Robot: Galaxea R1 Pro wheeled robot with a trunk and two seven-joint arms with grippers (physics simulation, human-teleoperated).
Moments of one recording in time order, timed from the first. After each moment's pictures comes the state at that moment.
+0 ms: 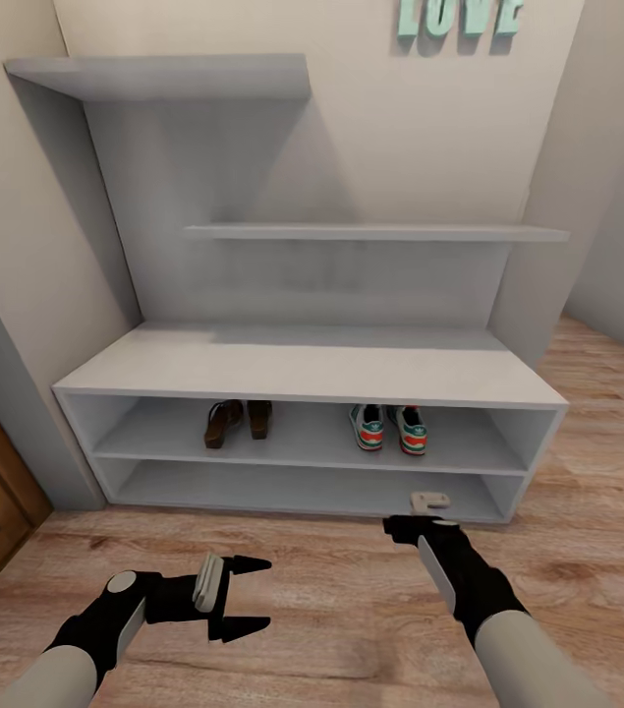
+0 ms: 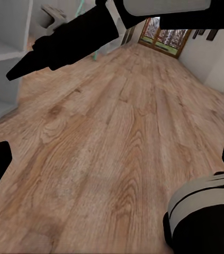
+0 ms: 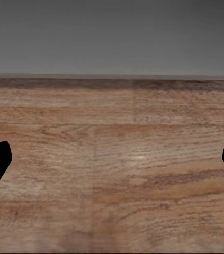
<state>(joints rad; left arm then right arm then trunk) -0.59 0.10 0.03 -0.48 0.02 -0.30 -1.55 -0.64 0.04 0.05 -0.69 -0.08 0.45 -0.09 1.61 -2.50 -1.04</state>
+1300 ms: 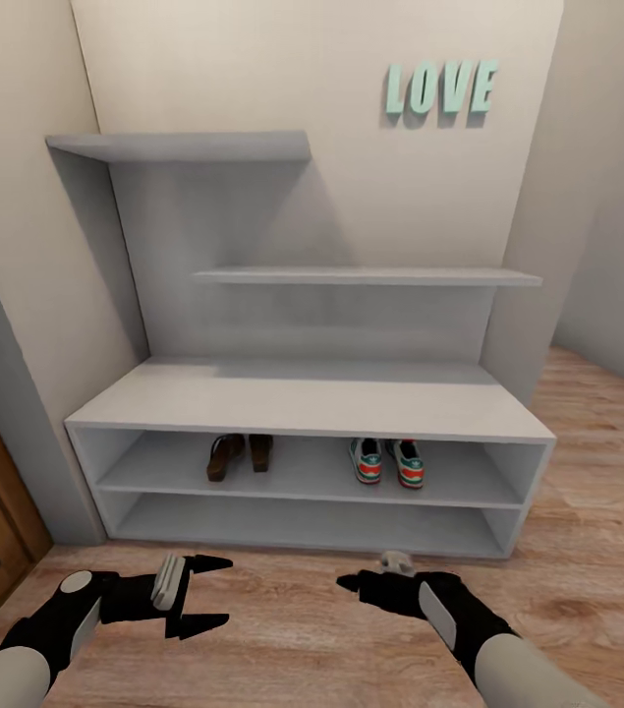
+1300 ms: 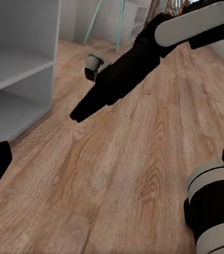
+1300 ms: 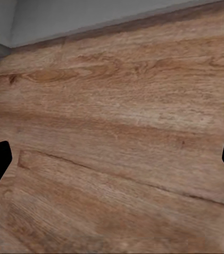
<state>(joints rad) -0.59 0.22 0.04 -0.48 0.04 -0.29 -1.57 -0.64 0.04 0.05 -0.36 -0.28 0.43 0.43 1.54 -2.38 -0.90</state>
